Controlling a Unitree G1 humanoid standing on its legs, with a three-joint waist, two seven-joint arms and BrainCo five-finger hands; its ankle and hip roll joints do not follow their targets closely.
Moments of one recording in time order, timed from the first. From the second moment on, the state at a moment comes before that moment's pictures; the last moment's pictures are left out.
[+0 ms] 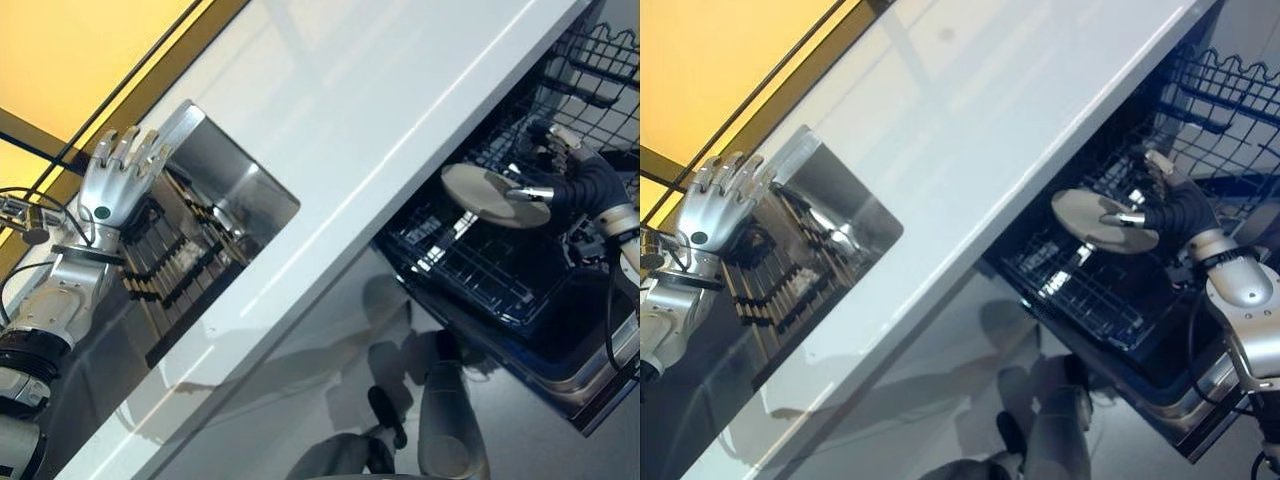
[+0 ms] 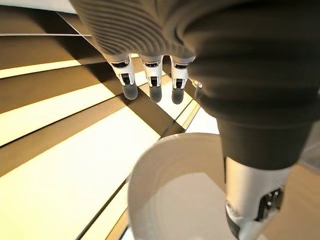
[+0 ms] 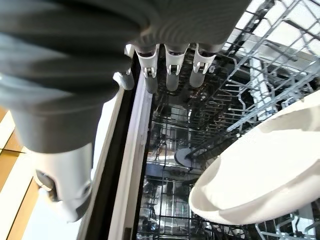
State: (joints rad) left arm -0.47 1.05 -0.35 0.46 0.93 0.03 0.72; right arm -0.25 -1.00 -0.12 -0.08 0.39 0.05 0.09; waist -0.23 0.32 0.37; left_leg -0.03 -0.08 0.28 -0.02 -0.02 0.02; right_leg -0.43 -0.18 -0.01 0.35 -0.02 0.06
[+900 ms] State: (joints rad) left arm -0.58 1.03 -0.53 0.51 0.95 -0.21 0.15; right arm -0.30 -1.02 -0.11 -0.08 0.38 0.12 0.11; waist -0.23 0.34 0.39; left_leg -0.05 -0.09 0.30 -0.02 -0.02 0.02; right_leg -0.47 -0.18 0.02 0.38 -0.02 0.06
